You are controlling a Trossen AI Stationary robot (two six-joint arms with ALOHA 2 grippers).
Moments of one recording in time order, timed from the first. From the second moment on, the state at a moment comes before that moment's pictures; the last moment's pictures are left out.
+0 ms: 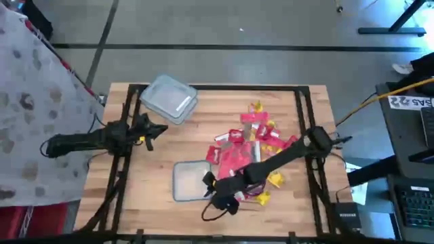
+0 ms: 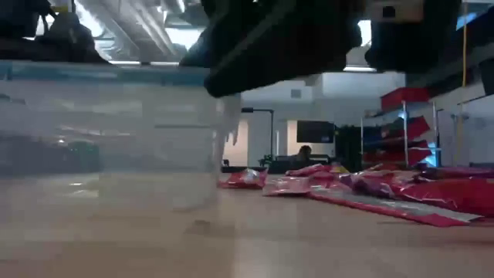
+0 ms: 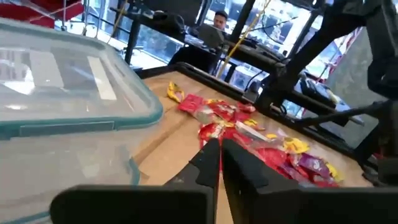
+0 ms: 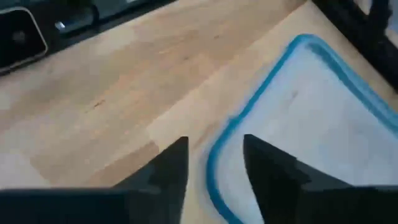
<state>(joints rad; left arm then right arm) 0.10 0.05 0.06 -0.09 -0.25 -0.44 0.43 2.02 1.36 -0.04 -0.02 -0.42</state>
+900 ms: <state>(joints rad) 0.07 0.05 0.06 0.11 0.04 -0.63 0.48 1.74 1.28 -0.47 0.10 0.03</state>
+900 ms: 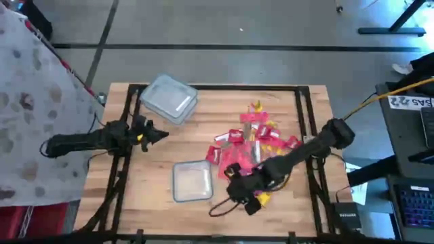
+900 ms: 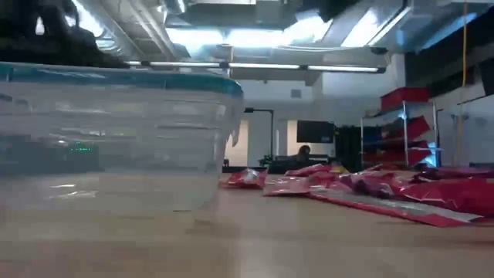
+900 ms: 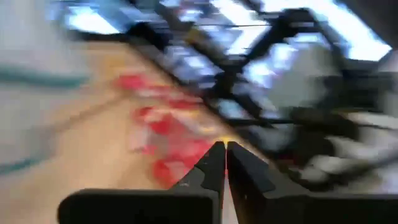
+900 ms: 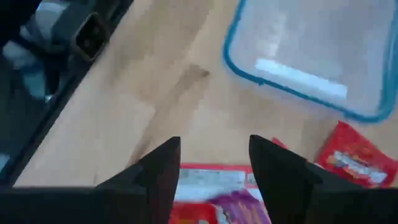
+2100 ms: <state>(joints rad) -0.66 1.40 0.69 -0.20 -0.53 -0.67 0.27 1.97 1.40 -0.35 0.01 0.02</state>
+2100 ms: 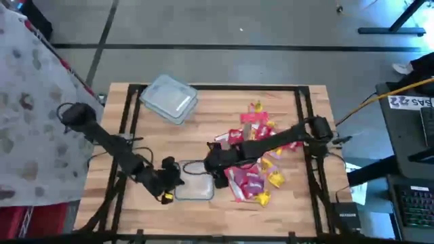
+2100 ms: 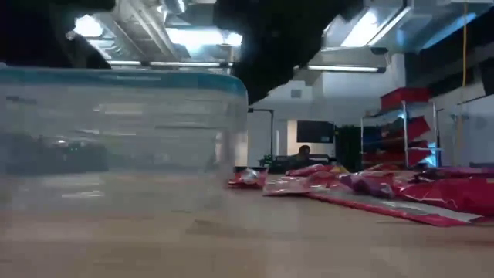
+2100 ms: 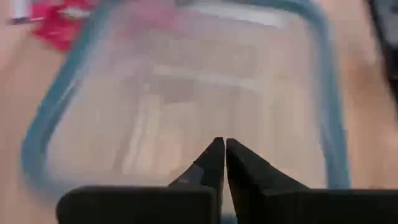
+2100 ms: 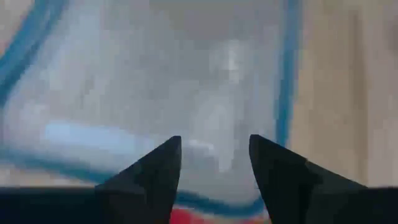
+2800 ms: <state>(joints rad) -0.56 1.33 0.73 0.17 -0.49 -0.28 0.54 1.88 1.31 -0.24 -0.01 0.32</state>
